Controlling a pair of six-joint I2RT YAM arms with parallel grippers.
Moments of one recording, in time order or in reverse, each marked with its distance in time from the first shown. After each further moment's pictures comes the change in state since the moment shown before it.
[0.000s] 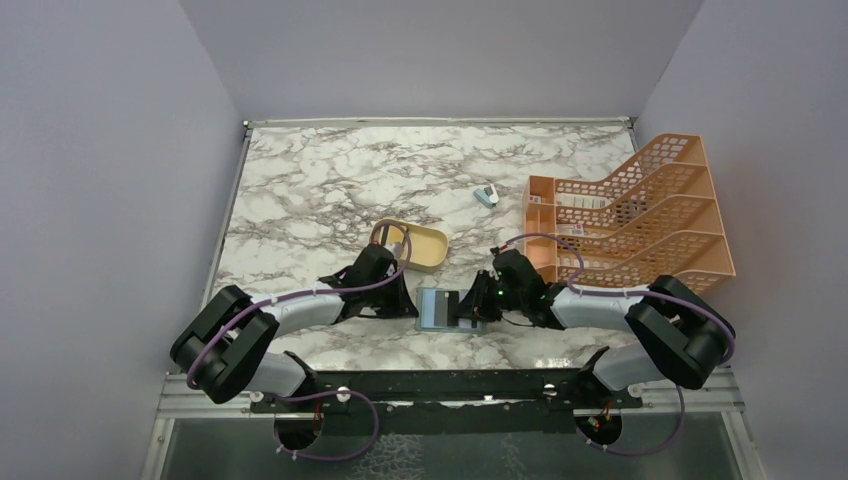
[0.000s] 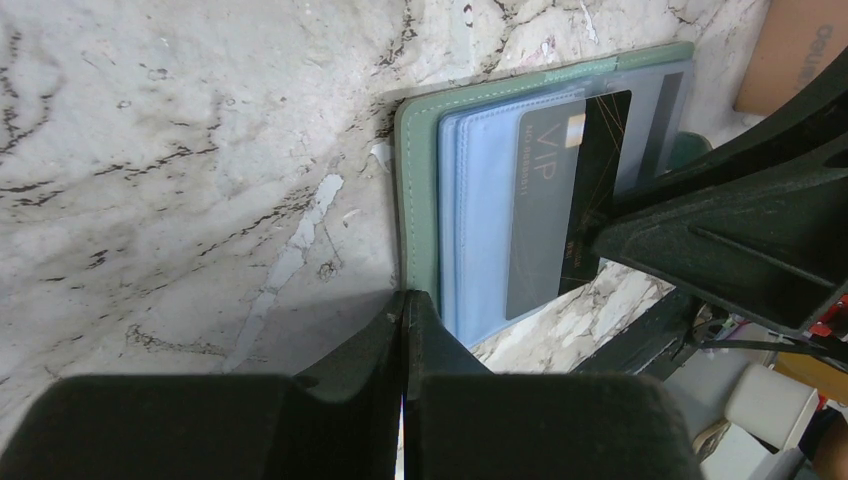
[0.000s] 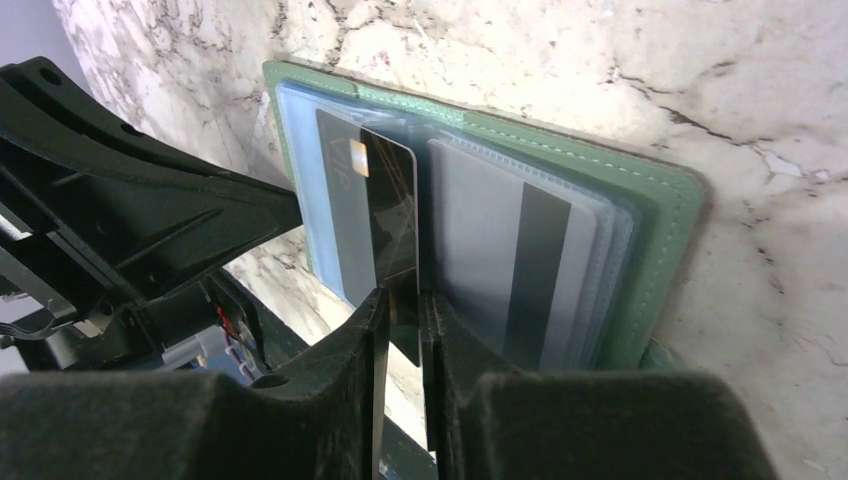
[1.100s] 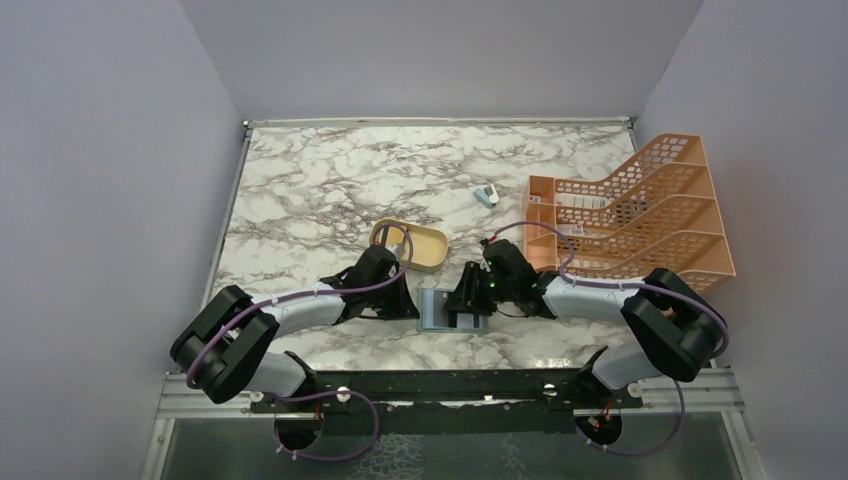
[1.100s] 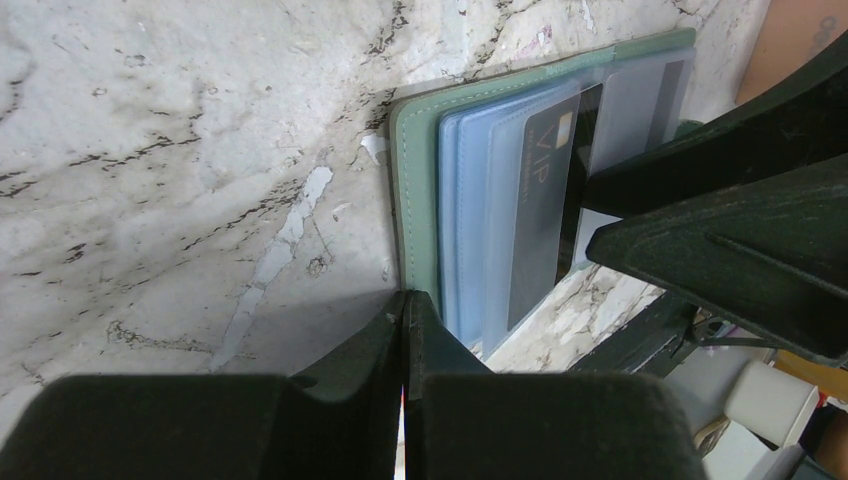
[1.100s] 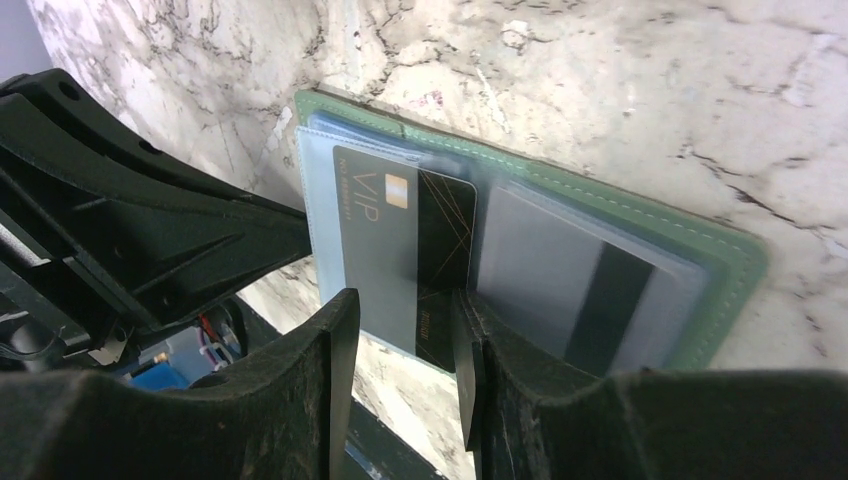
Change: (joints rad) left arm -0.019 0.000 0.002 -0.004 -0.015 -0.013; right arm 0.008 0.035 0.121 -0.123 0.001 -0.091
